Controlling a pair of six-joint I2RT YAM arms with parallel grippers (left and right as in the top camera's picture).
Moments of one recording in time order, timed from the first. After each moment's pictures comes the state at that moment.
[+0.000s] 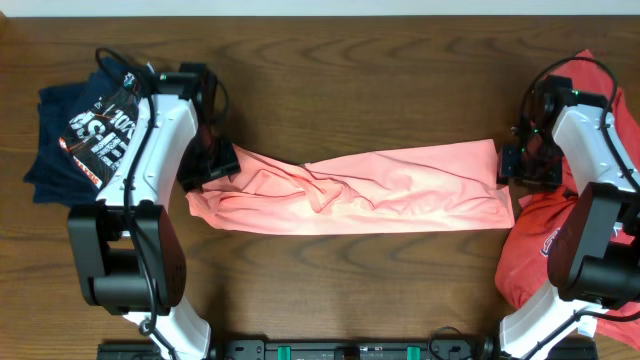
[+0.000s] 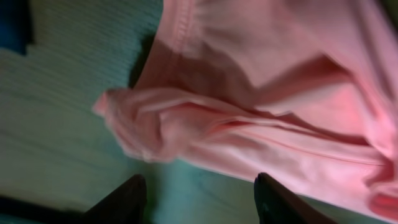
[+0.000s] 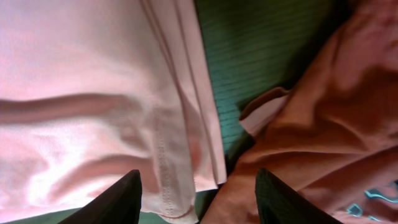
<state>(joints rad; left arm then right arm) -0.03 1.86 1.45 -1.30 0.02 -0.43 -0.19 1.91 1.38 -1.15 0.06 0.04</state>
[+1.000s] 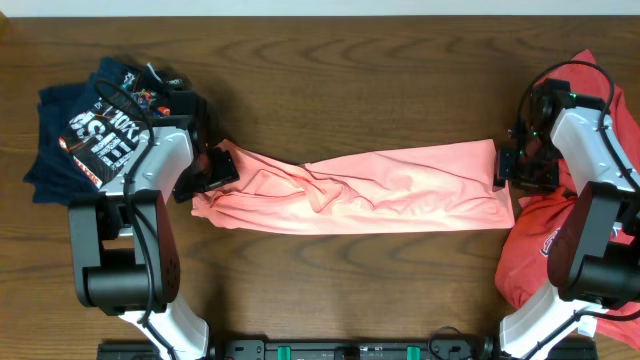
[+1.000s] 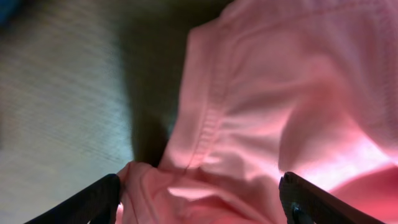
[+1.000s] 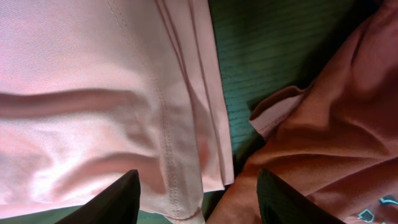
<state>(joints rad) 0.03 1.86 1.18 -0.83 -0.02 -0.37 -0.19 1.91 1.37 -1.15 0.04 0.03</state>
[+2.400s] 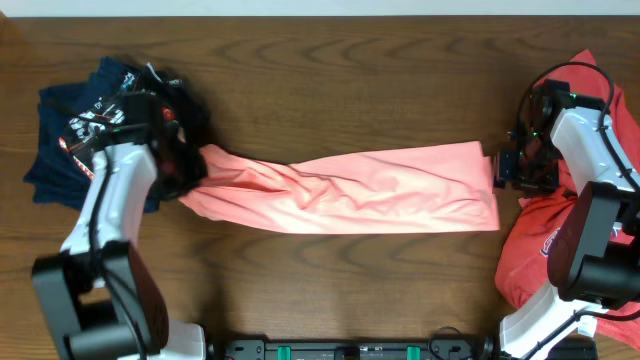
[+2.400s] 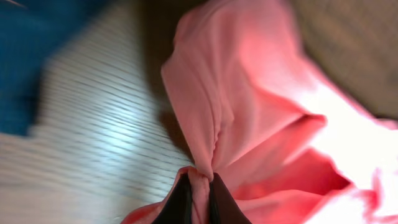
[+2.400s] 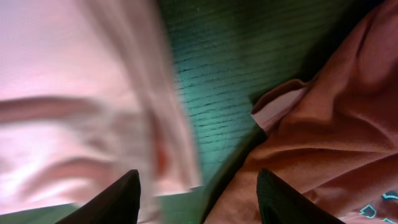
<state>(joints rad) 0.18 1.65 1.15 -0.90 0.16 -0.24 -0.19 1.91 1.37 -1.16 0.04 0.03</state>
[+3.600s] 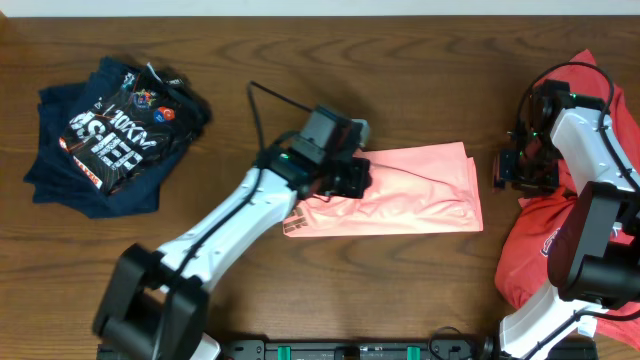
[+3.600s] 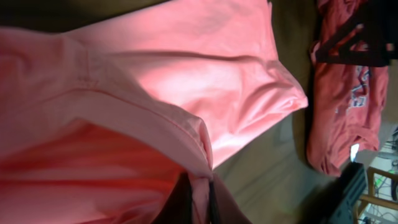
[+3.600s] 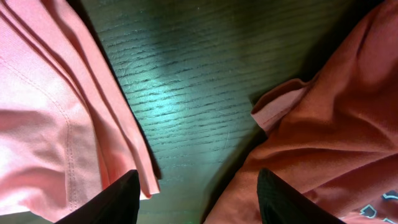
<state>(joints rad) -0.62 1.68 1.16 -0.46 0.43 -0.46 -0.19 1.91 1.37 -1.16 0.04 0.03</state>
